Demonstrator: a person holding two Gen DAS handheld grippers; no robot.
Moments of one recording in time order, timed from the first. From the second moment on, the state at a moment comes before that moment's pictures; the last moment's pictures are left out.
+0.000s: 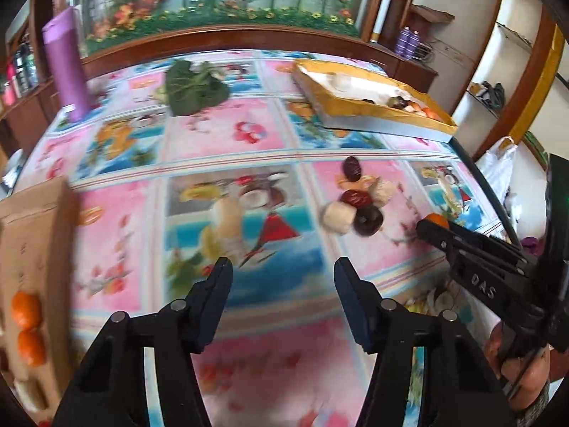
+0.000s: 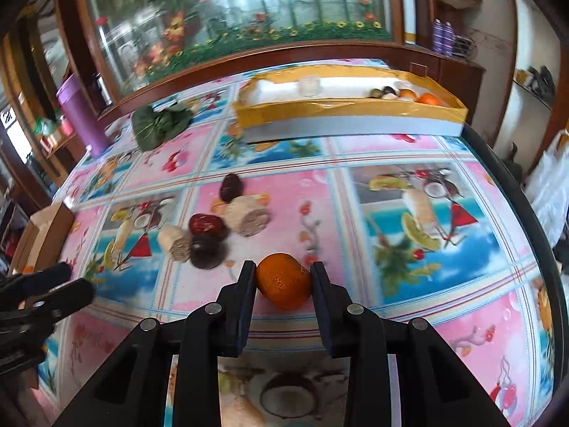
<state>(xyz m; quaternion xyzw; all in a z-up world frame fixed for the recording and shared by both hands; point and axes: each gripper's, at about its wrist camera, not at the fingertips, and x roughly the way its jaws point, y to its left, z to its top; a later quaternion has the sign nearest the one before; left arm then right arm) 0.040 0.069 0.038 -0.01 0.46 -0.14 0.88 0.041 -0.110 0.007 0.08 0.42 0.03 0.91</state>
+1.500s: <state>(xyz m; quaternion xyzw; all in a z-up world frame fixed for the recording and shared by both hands) 0.017 0.306 0.087 -0.05 0.43 0.03 0.90 0.029 -0.013 0.072 0.05 0.38 0.16 0.91</state>
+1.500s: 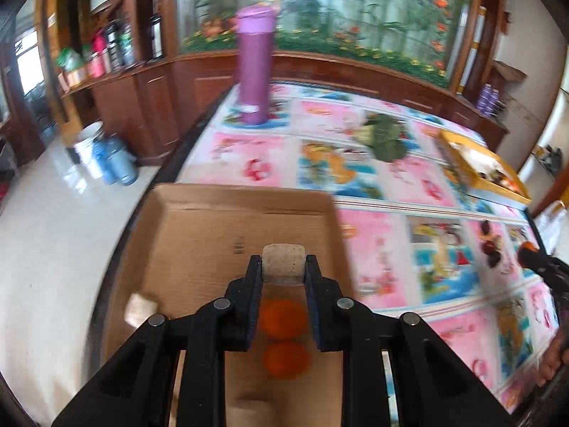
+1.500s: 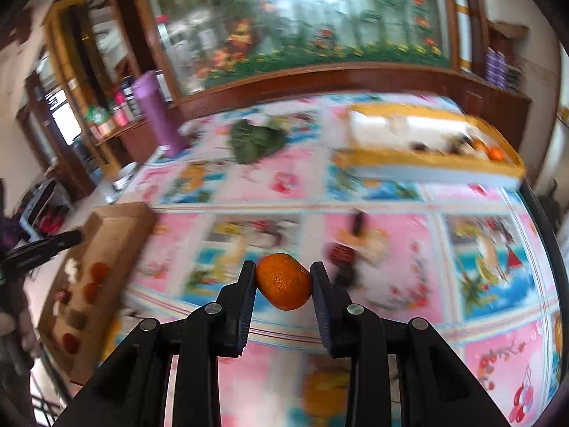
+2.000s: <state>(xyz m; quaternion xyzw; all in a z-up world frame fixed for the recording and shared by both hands) 0.043 0.377 0.039 -0.11 0.48 0.10 0.87 0.069 0.230 0.042 -0.05 0.43 0.31 0.85</state>
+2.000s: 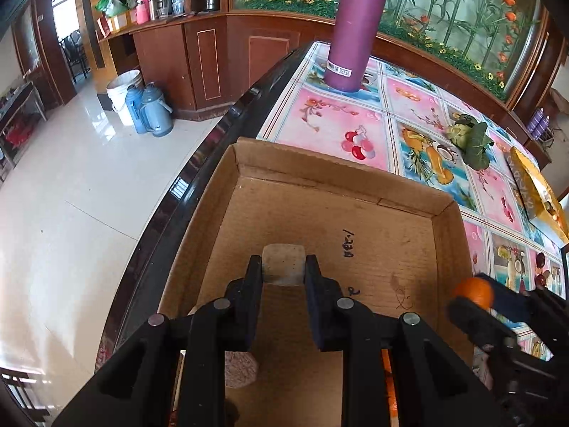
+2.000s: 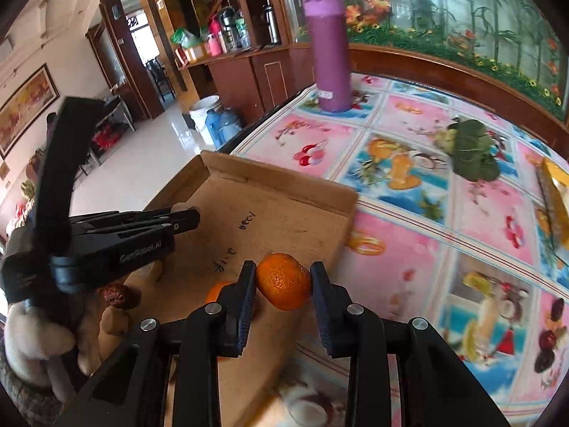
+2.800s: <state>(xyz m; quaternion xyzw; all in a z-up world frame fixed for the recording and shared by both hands) -0.053 0.374 0.102 -0.17 0.37 0.10 0.91 0.040 0.177 0.077 0.02 0.38 0.31 0.87</state>
